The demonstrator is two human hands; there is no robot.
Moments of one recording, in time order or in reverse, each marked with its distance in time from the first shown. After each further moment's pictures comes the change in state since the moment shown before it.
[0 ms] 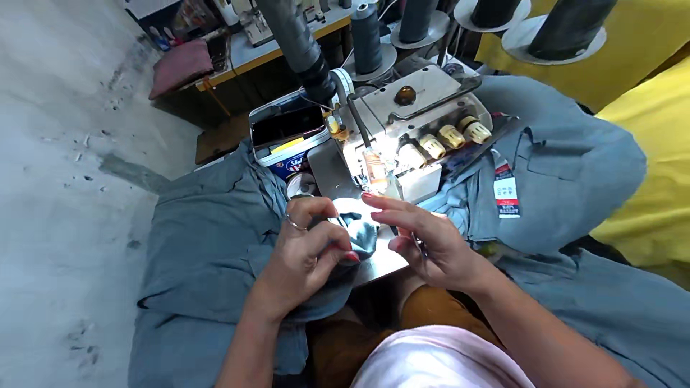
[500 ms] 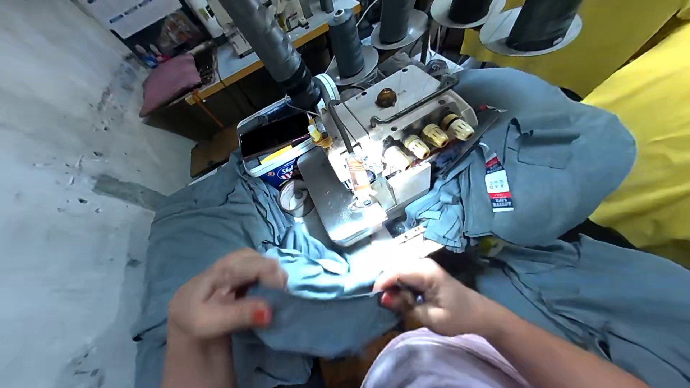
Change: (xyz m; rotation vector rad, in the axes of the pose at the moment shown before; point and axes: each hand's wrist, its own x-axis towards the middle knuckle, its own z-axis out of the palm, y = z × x) left_hand 0.002 -0.008 -0.077 -0.613 -0.425 -0.178; right_hand -0.044 -0.025 0.014 0.385 -0.080 0.321
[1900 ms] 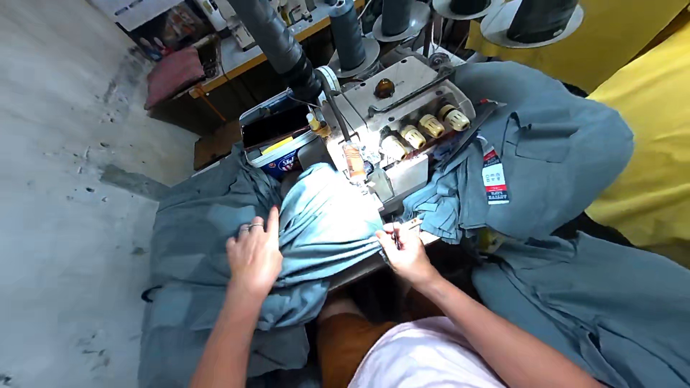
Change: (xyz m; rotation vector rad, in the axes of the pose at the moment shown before) left_hand 0.012 -0.027 0.053 1.201 0.142 -1.096; right_hand -0.010 0.066 0.026 -0.234 0.596 0.415
